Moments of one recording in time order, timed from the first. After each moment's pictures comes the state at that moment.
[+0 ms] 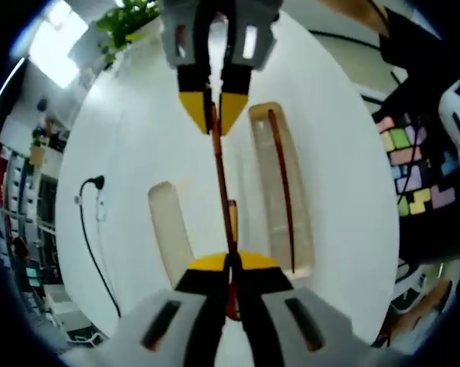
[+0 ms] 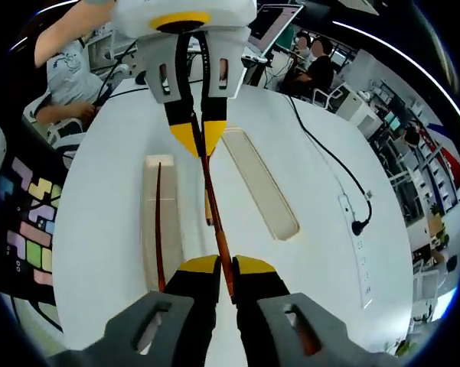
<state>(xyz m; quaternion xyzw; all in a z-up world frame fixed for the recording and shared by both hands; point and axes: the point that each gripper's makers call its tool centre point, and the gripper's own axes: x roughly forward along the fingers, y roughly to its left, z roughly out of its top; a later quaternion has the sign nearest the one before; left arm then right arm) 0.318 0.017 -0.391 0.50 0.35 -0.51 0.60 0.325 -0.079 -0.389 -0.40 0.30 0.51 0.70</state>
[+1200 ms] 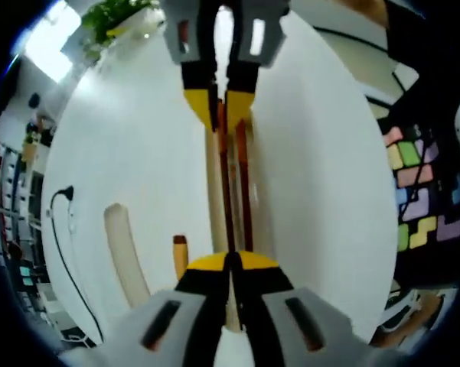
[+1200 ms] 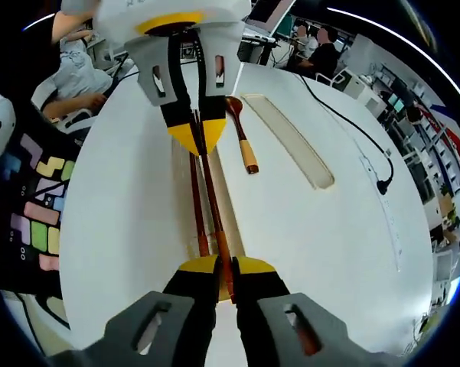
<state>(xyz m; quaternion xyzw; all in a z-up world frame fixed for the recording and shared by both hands) 0.273 -0.028 -0.445 0.49 0.38 -0.53 0.58 0.281 -0.124 -0.443 -0.37 0.34 0.52 0.69</state>
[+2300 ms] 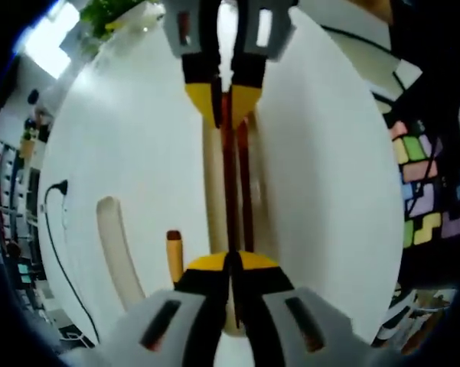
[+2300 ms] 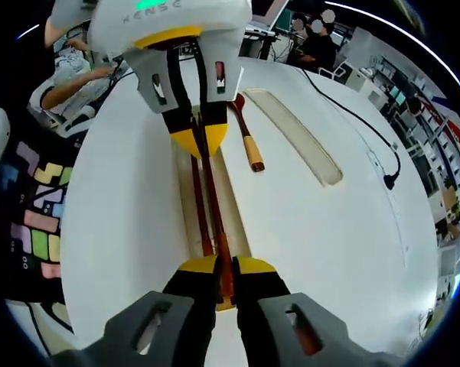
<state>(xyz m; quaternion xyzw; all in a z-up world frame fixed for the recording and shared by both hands) 0.276 -0.022 -0.456 0.49 0.39 -0.52 0.58 0.278 -0.117 -0.452 -0.36 0.36 0.51 0.69</state>
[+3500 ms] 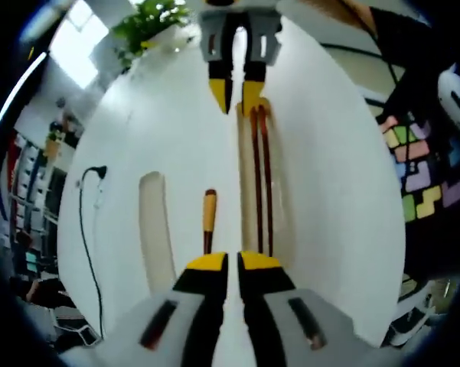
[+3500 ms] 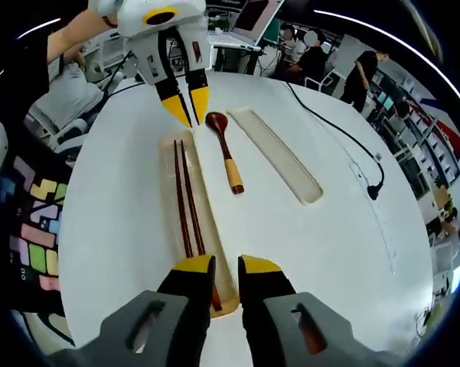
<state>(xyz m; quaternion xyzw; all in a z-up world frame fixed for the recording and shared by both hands) 0.292 0.051 -0.417 0.47 0.33 -0.50 0.65 0.297 -0.103 -0.424 -0.35 0.33 0.50 0.72</state>
